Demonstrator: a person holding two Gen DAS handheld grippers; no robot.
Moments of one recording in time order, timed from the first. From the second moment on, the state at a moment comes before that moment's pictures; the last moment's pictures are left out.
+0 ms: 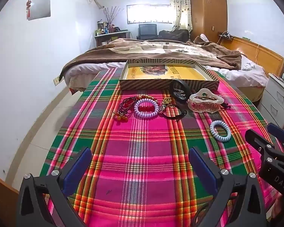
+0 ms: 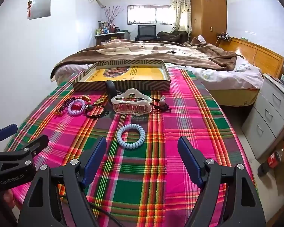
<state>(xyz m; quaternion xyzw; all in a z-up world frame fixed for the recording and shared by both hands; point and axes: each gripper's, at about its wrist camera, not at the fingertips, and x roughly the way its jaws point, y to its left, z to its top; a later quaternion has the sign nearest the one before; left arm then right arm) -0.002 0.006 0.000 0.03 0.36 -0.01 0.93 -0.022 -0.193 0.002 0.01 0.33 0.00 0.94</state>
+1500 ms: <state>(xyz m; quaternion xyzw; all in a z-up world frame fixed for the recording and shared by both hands) 0.005 0.015 -0.002 0.01 0.37 -0.03 0.93 -0.019 -0.184 0.008 0.00 0.33 0.00 0.95</state>
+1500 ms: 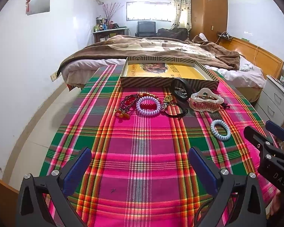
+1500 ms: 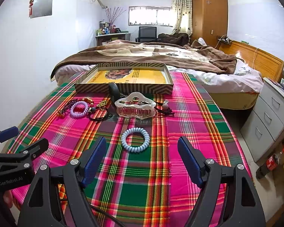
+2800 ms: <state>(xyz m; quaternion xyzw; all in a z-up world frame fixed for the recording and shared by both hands) 0.032 0.032 -0.007 0.00 0.38 -0.01 0.93 0.007 -0.175 0.000 -0.01 0.34 0.02 0.94</state>
